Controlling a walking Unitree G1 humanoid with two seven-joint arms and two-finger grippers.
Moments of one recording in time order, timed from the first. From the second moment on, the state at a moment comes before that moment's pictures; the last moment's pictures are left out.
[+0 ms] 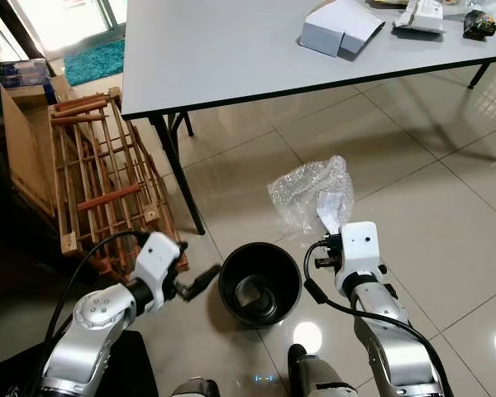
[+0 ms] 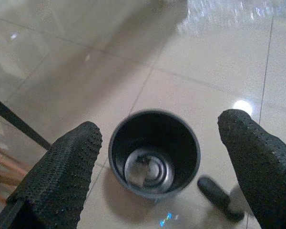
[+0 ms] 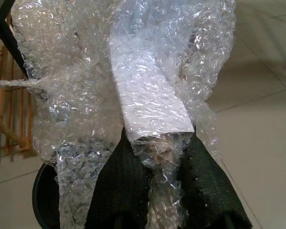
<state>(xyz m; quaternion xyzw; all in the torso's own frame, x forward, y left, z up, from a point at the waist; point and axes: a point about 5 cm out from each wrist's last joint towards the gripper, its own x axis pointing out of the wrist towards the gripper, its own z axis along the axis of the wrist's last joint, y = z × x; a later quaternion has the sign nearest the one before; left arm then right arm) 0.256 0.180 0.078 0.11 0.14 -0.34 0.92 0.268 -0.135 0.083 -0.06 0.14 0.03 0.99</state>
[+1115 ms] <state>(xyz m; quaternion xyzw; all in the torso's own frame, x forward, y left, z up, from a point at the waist) 0.241 0.189 0.048 0.15 0.18 -0.36 0.90 0.266 -0.131 0.056 -0.05 0.20 0.04 0.98</state>
